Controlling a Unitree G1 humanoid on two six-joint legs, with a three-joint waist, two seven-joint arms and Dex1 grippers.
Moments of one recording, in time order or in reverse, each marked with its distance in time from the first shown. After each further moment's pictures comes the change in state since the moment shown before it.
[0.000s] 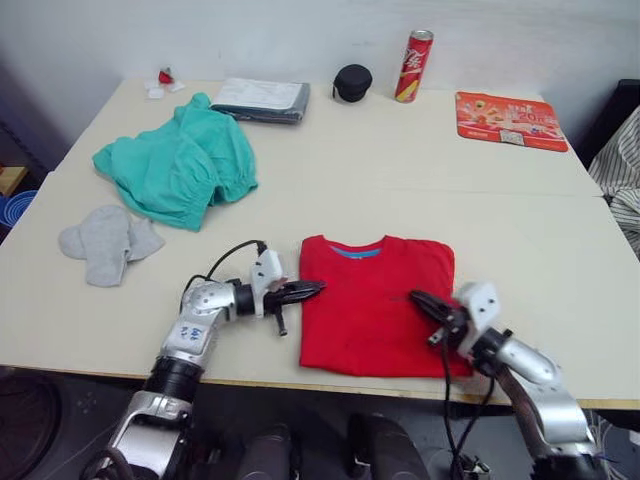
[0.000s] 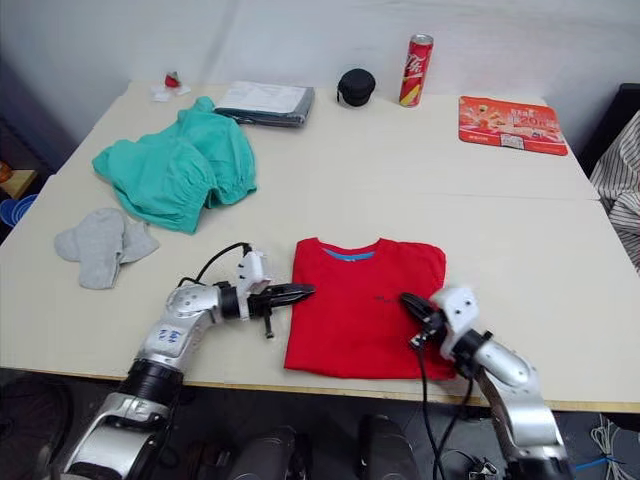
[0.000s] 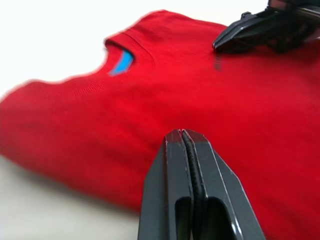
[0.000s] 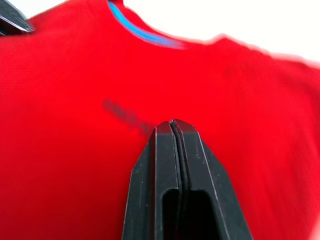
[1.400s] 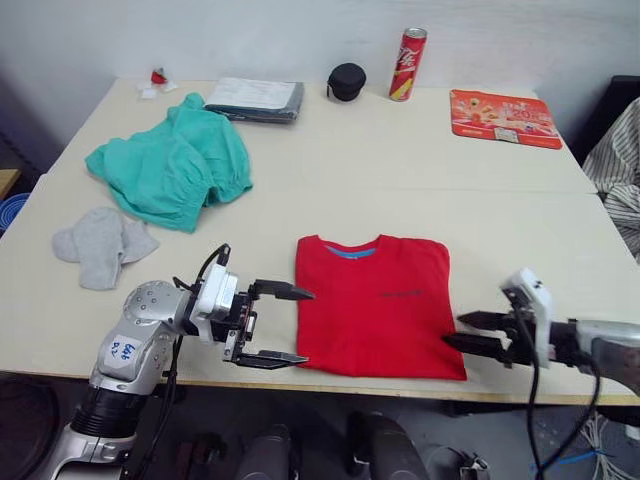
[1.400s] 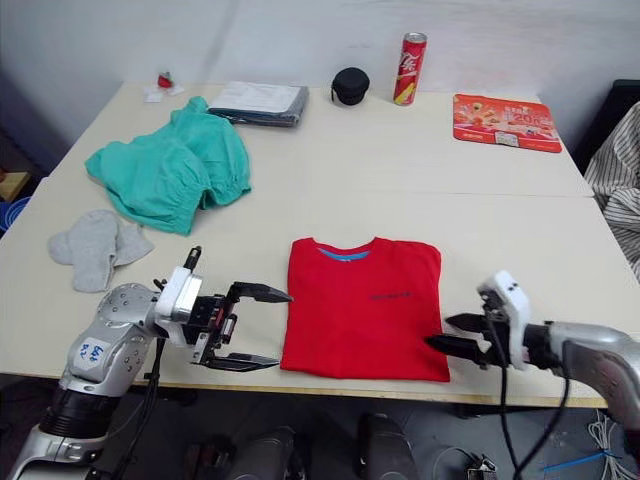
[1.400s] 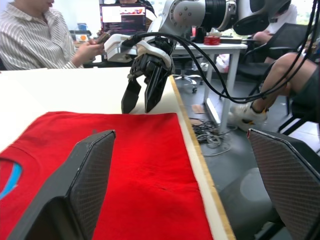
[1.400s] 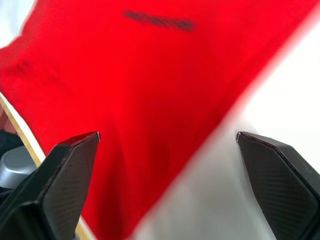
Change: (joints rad) left arm 0.149 0.178 0.077 -0.445 -0.326 0.079 -0.257; right arm -0.191 -0.454 -0.012 -0.007 0.466 0.771 0.179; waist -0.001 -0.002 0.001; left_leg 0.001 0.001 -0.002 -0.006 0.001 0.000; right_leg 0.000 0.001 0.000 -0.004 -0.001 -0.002
